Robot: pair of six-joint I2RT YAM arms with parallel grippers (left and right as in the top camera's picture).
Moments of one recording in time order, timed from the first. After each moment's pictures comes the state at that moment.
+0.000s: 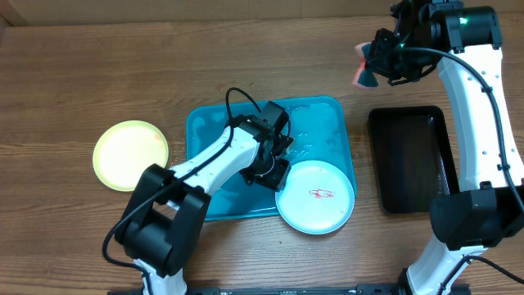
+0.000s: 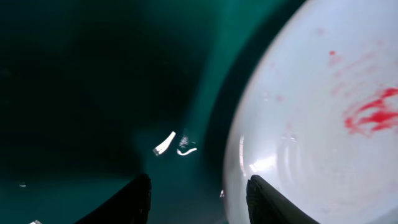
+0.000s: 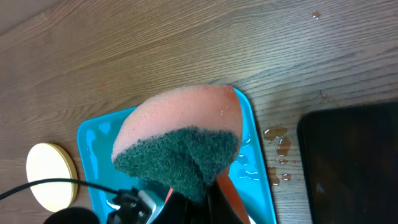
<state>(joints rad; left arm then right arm) -0.57 1.92 1.25 -0.86 0.26 -0.12 0.08 1.93 2.11 -1.33 -0.29 0.36</state>
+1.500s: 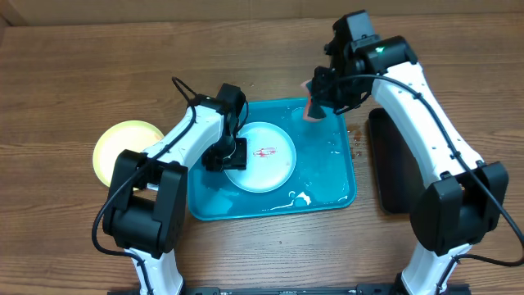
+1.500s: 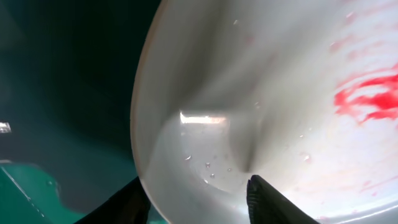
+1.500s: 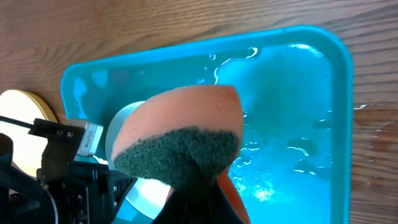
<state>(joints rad) -0.33 1.97 1.32 -1.00 0.08 -0.36 0.32 1.94 1.82 -1.11 -0.29 0.43</state>
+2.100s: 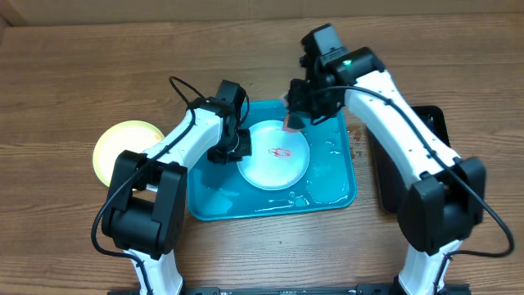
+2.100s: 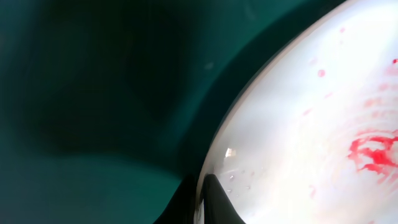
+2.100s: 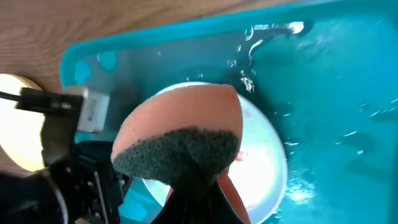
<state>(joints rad) -0.33 1.96 1.29 -0.81 0.12 -0.40 0.43 1.99 1.79 -1.06 -0.26 0.53</state>
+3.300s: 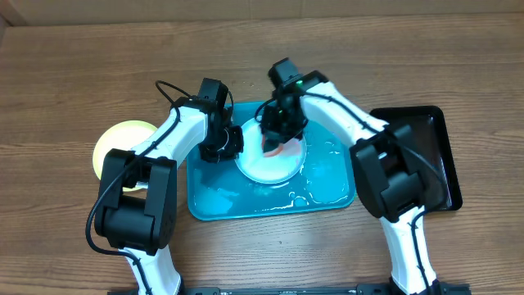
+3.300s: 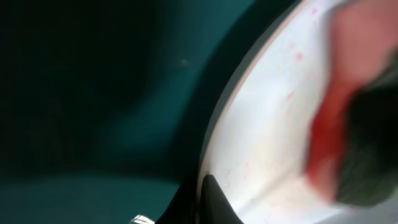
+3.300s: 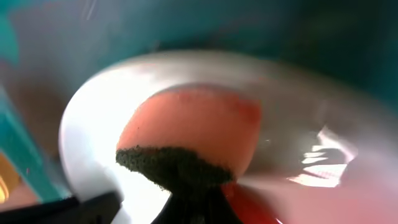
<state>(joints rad) -0.24 1.97 1.27 -0.78 0.28 -0.34 0.52 2.30 1.79 -0.90 -0.40 0.63</state>
